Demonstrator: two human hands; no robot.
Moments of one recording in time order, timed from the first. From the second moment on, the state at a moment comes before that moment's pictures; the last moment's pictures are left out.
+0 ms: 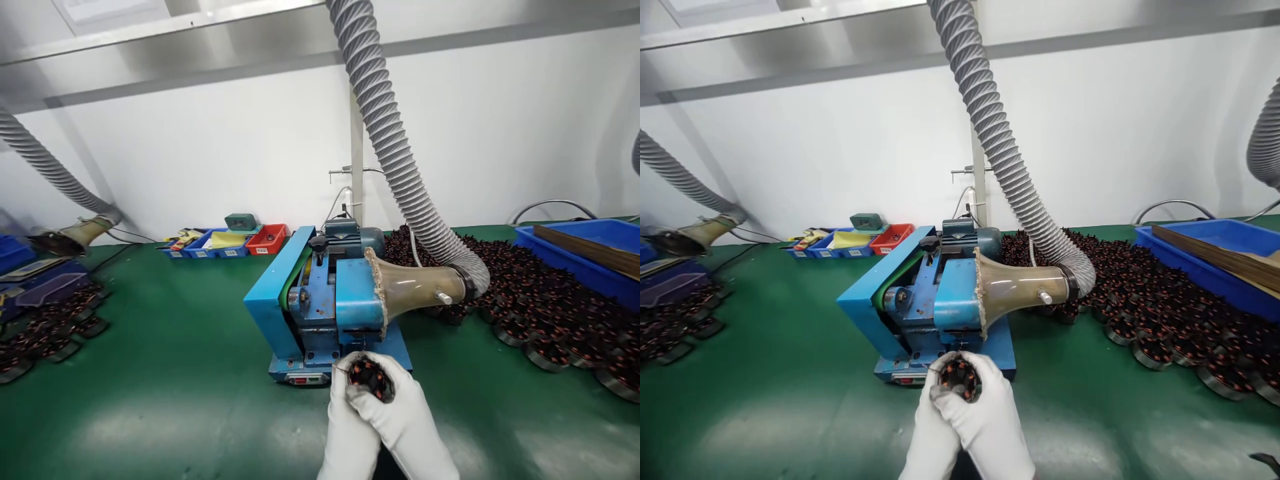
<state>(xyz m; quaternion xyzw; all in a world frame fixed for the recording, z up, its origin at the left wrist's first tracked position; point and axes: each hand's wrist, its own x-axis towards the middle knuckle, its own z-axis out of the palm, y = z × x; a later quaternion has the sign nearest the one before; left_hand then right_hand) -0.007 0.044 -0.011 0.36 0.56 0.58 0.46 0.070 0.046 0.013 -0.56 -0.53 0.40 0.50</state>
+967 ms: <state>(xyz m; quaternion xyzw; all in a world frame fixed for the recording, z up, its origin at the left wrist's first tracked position) -0.011 0.002 -0.002 0.48 0.52 0.53 0.46 0.110 0.001 0.022 -0.52 -0.39 0.60 0.47</state>
